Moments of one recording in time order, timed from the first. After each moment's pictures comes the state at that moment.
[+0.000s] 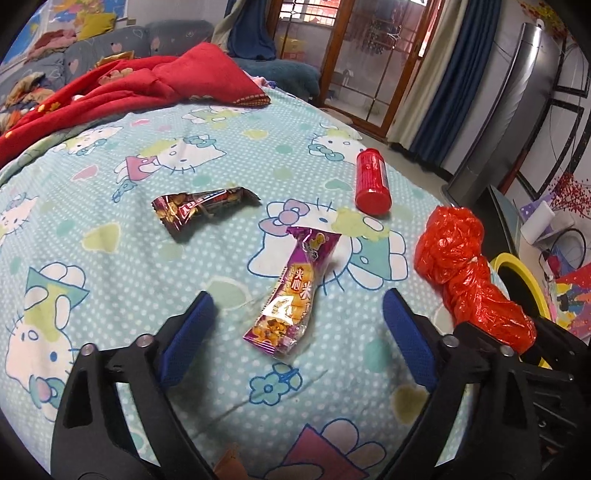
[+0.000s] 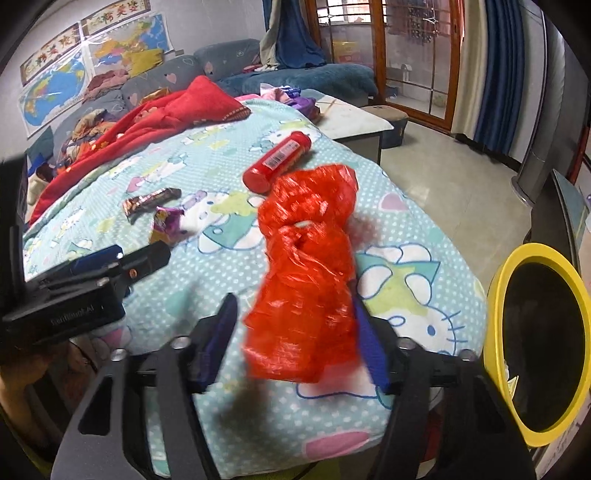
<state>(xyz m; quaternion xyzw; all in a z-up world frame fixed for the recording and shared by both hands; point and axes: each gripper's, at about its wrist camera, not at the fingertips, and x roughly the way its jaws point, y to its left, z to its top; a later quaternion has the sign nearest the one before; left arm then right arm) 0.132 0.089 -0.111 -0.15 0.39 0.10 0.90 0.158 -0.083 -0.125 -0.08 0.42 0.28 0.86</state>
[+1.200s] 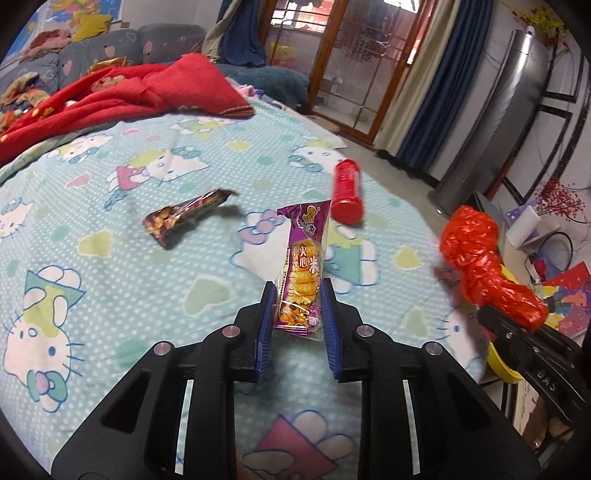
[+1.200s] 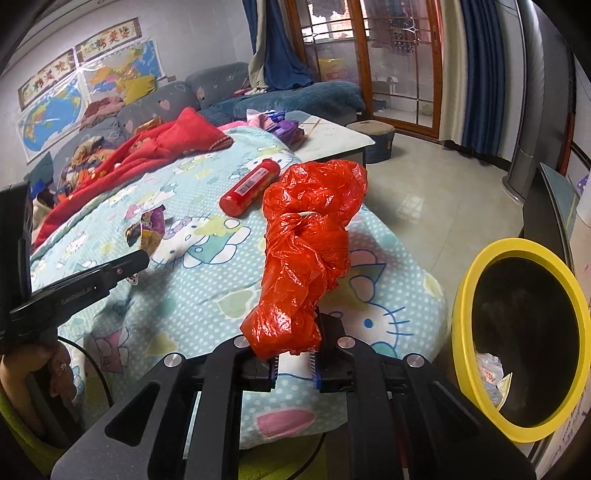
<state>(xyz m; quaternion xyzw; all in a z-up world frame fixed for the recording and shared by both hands) 0.125 0.075 -0.092 -0.16 0.36 0.07 0.91 0.157 -0.130 -0.103 -0.03 0.38 0.27 0.88</state>
